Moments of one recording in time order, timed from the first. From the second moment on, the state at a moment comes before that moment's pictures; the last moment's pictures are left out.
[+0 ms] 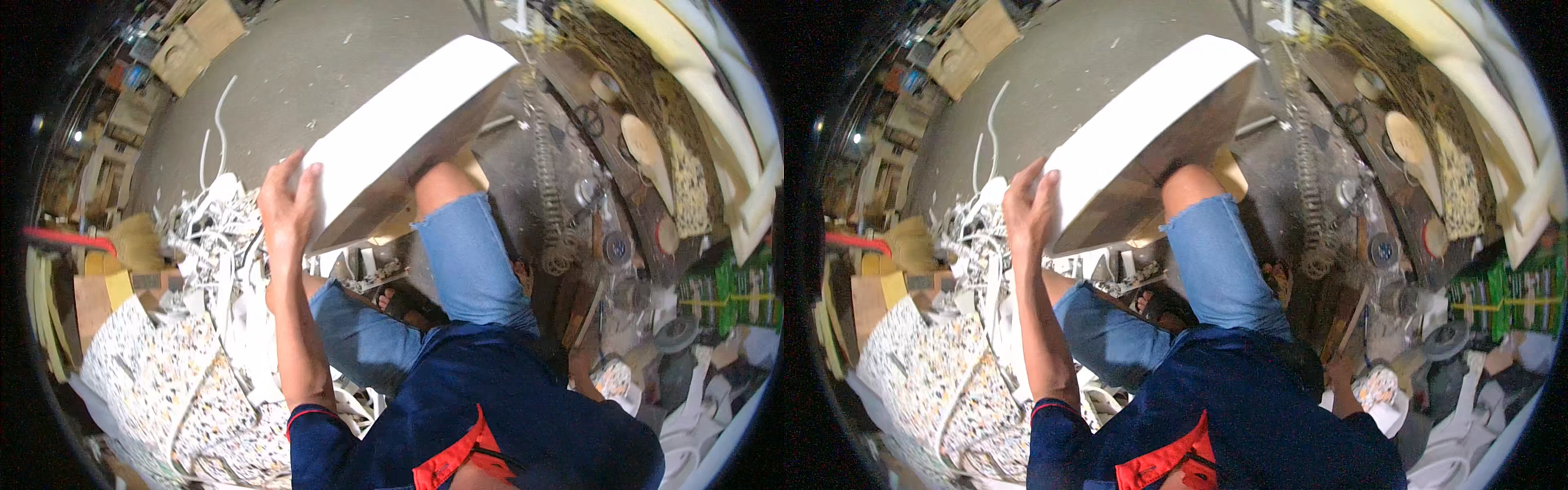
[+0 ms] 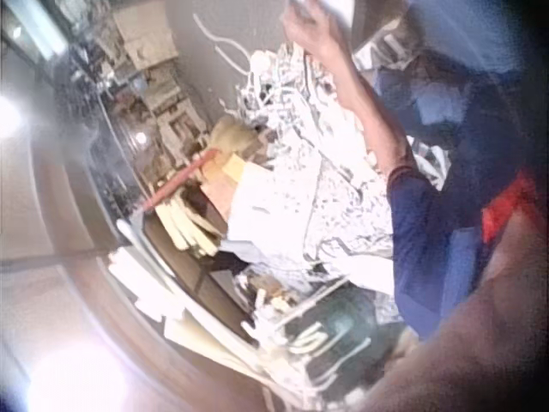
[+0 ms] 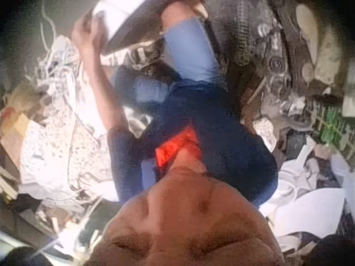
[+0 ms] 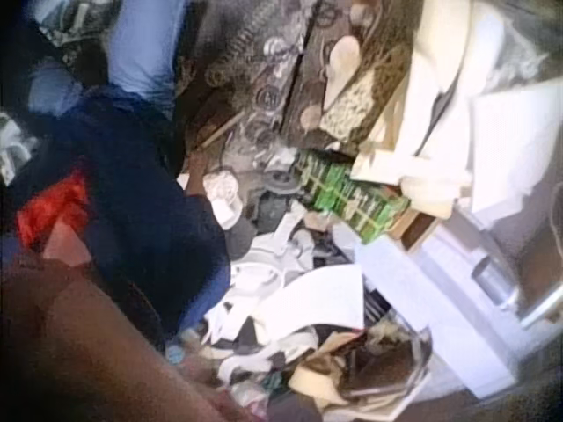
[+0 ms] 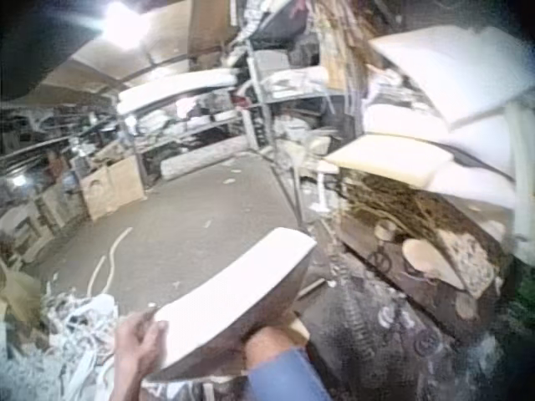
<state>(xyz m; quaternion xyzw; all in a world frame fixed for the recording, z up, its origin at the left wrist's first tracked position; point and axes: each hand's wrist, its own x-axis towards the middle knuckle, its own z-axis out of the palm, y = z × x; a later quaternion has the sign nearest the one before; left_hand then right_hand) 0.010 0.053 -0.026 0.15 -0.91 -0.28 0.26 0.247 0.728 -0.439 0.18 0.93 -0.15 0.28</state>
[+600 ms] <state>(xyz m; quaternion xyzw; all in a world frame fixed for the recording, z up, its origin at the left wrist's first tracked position) -0.007 0.060 -0.013 0.18 -0.80 -0.50 0.29 0.264 0.714 -0.359 0.27 0.91 -0.27 0.17</state>
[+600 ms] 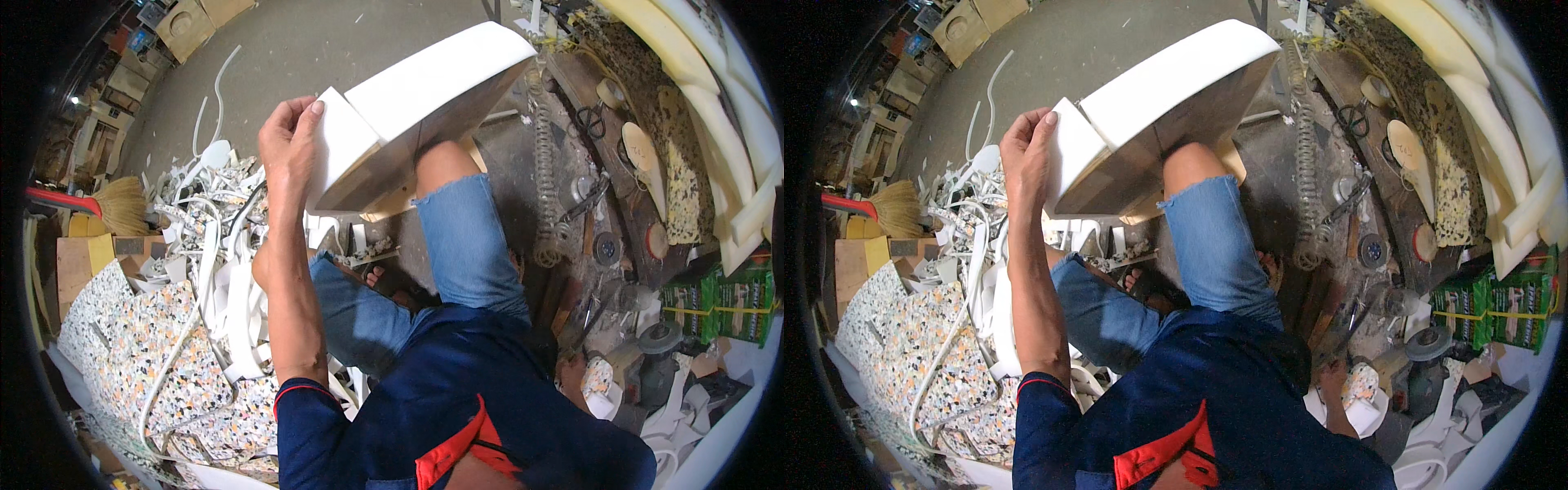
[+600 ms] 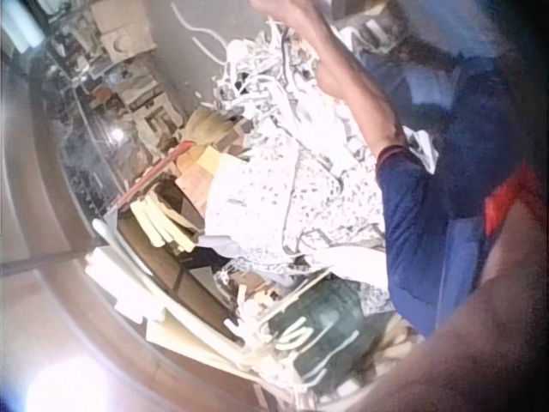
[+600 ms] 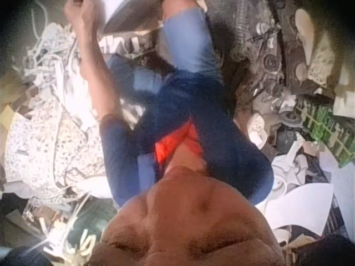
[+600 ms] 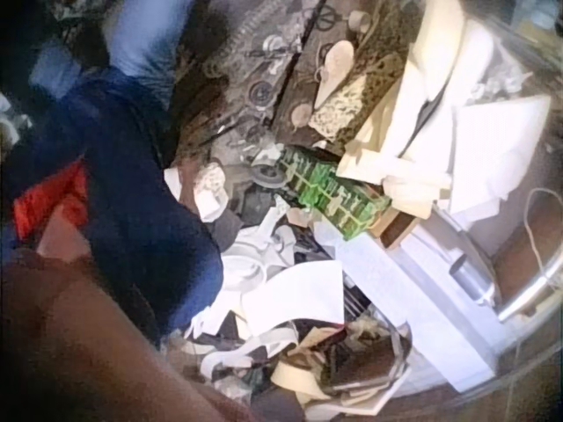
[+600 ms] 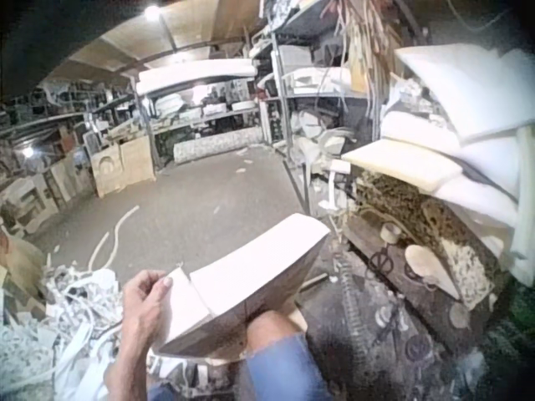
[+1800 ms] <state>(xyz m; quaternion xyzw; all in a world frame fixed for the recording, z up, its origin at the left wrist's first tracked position) -0.013 0.078 -0.020 0.19 -0.92 -0.19 0.29 0.048 0.384 -0.048 -0.41 0.80 -0.44 0.06</state>
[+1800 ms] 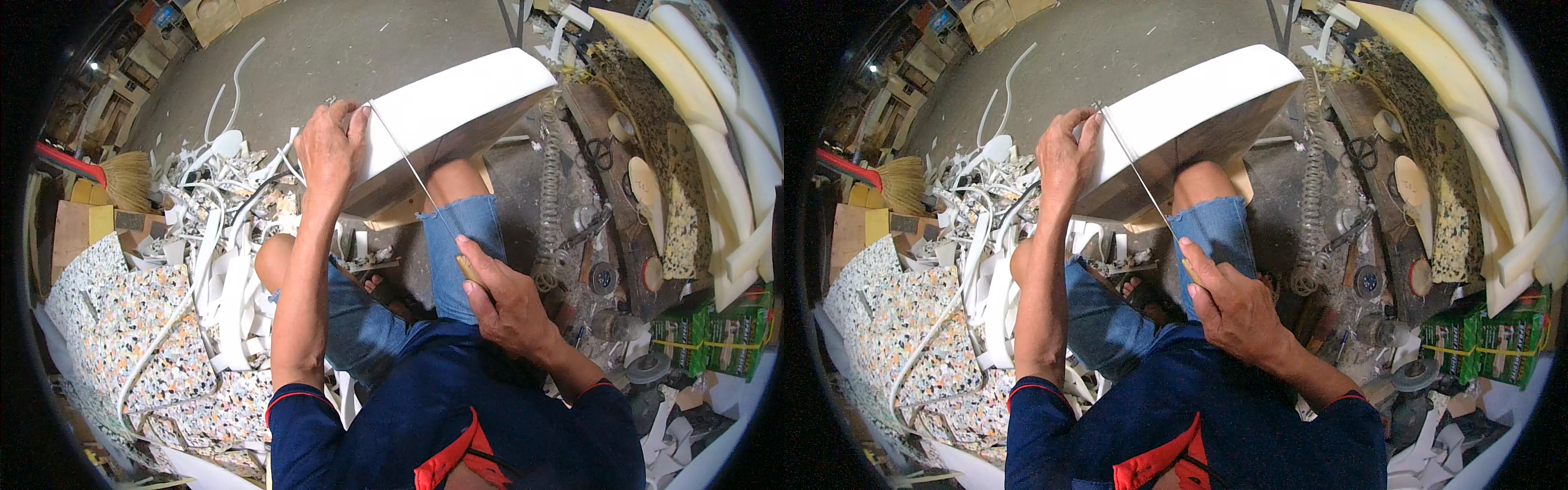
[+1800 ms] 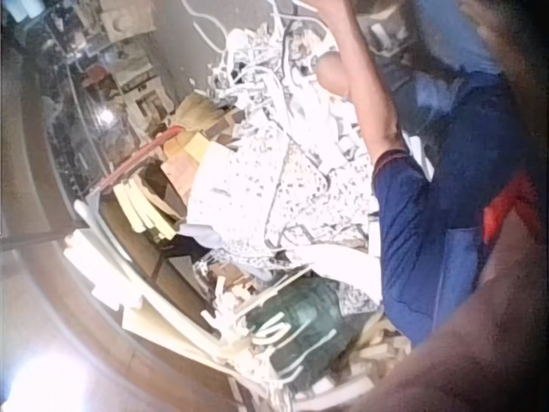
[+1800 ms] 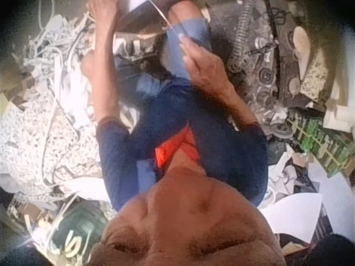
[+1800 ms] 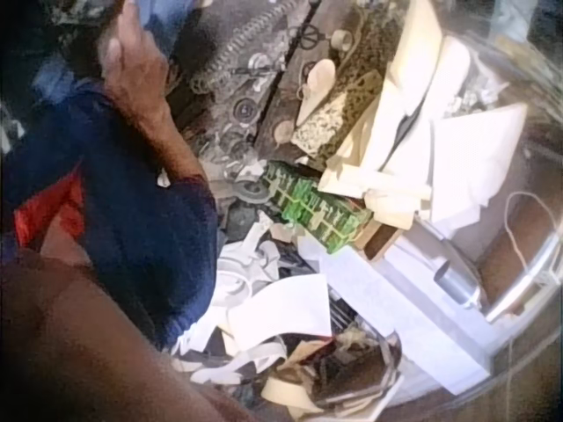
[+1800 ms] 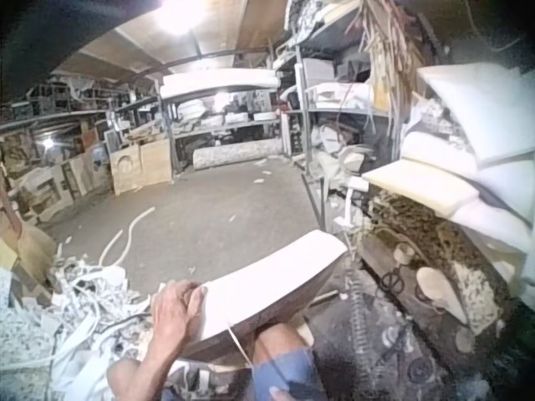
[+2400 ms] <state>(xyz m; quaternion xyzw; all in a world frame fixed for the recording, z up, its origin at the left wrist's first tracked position) -0.014 0.081 -0.017 0.19 -0.92 -0.19 0.30 0.037 0.372 -0.045 -0.42 0.79 -0.44 0.04</state>
